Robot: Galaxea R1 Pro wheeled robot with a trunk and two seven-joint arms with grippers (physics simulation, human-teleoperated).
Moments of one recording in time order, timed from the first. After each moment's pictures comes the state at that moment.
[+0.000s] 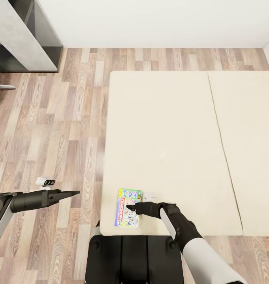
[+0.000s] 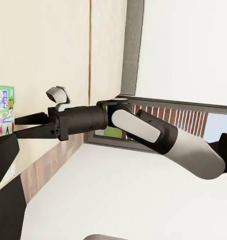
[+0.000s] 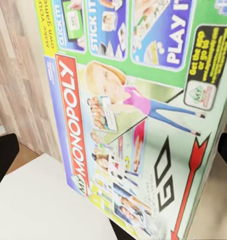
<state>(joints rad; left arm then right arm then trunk) -0.53 0.44 0.13 -1.26 0.31 0.95 -1.57 -0.69 0.16 0.13 -0.70 -0.16 0.50 0.46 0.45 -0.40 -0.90</state>
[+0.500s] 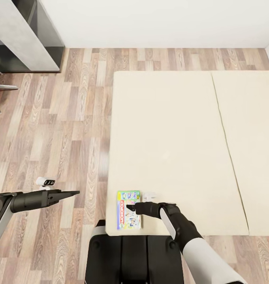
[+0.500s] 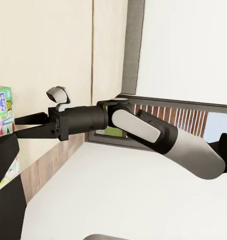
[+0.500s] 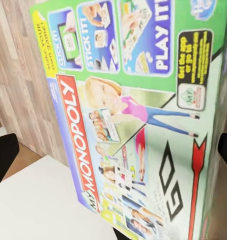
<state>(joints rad) -0.53 0.44 0.13 -1.25 0.31 0.95 -1.57 -0.69 0.16 0.13 -0.70 -0.16 0.50 0.46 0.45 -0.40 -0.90</state>
